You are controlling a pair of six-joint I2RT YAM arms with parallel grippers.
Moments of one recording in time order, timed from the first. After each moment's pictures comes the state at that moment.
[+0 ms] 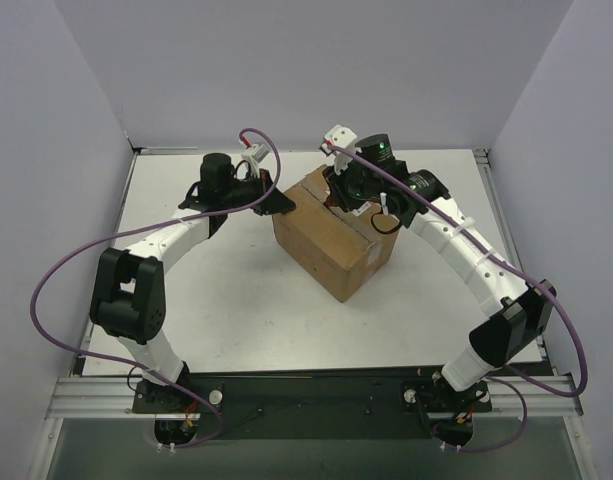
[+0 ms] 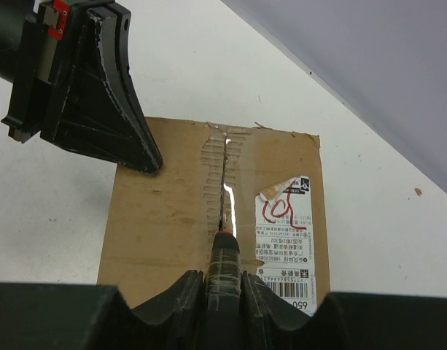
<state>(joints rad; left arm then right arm) -0.30 1.72 1.23 0.11 0.79 -0.38 0.59 1.58 1.64 -0.66 -0.04 -0.24</state>
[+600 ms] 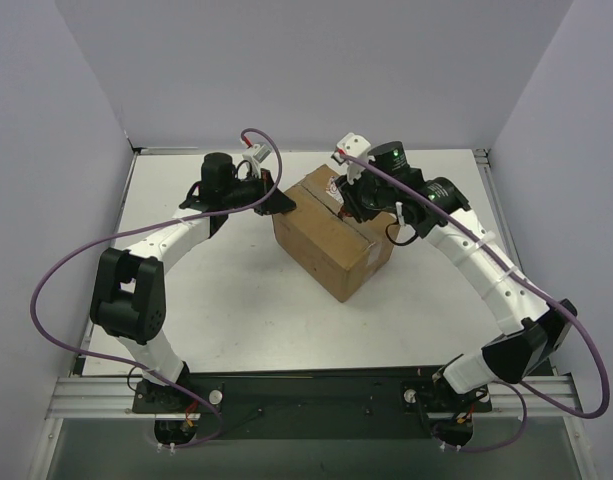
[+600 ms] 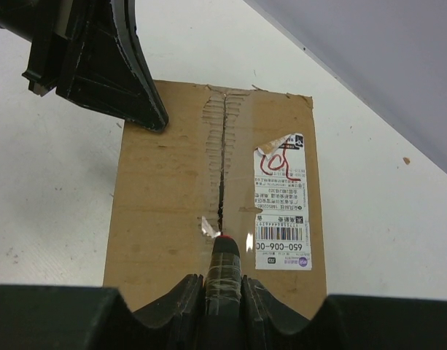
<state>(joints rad) -0.31 1.72 1.23 0.11 0.78 -0.35 0.59 1.48 1.60 -0.78 0.00 -0.24</state>
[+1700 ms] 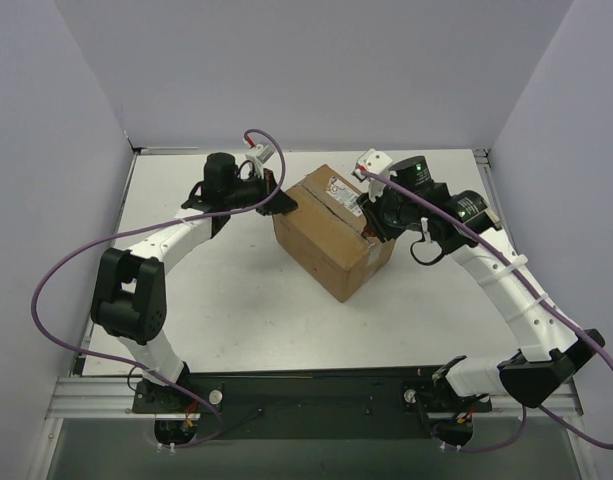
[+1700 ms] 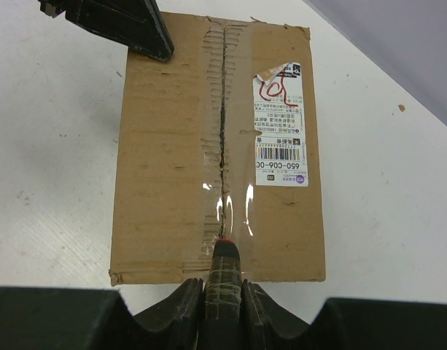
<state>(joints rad) -0.32 1.72 1.23 0.10 0.76 -0.32 0.58 1.33 1.56 -0.98 0.03 -0.23</state>
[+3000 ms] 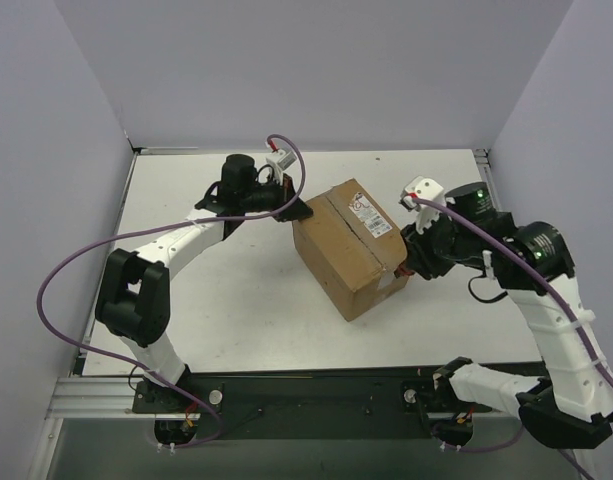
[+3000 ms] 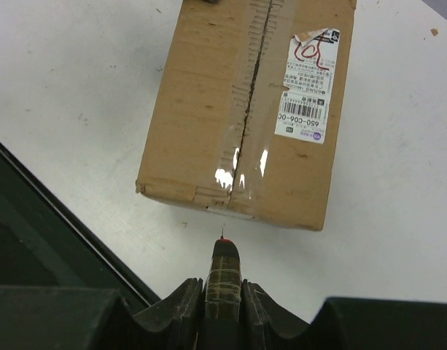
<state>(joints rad) -0.43 1.72 1.28 0.04 0.74 -0.25 0.52 1.13 1.59 -1.30 -0.07 -0.22</state>
